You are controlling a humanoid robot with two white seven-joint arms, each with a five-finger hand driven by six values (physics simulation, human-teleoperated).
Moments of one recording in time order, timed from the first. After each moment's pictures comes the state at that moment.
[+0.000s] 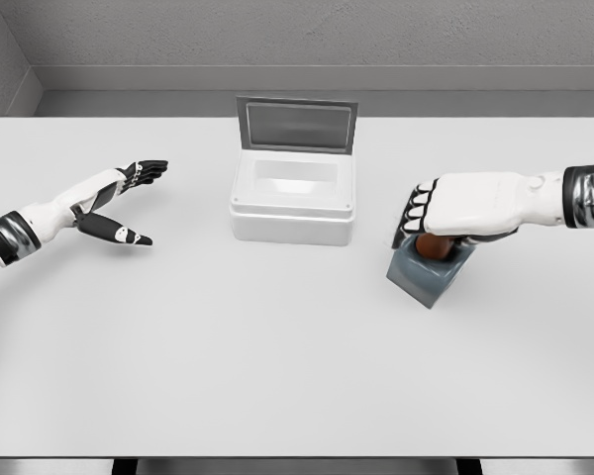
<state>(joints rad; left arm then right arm) -0.60 0.61 -0.60 -0.85 0.38 -0.52 -0.61 -0.87 -0.99 0.89 -1.70 0.30 -0.61 0.61</state>
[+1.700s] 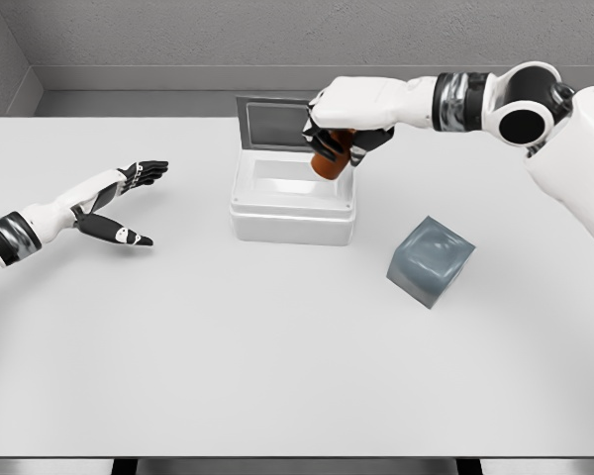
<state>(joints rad) -0.59 0.61 -0.60 -0.85 0.38 -0.52 -0.61 -1.05 -0.45 0.82 -1.19 0.35 -0.61 0.61</state>
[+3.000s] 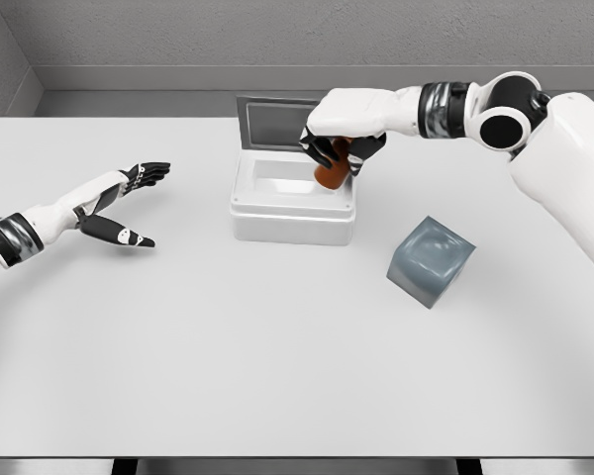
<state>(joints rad) -0.59 0.60 -0.59 -0.85 0.38 -0.52 -0.61 -1.05 -0.40 0.84 -1.10 0.38 -0.61 0.61</state>
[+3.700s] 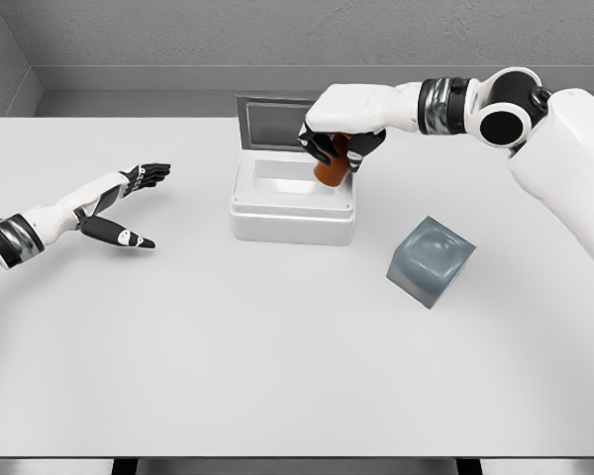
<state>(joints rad) -0.59 0.60 -0.60 -0.85 0.38 -0.52 -0.61 -1.06 -0.40 0.84 -1.10 0.37 -0.61 0.61</state>
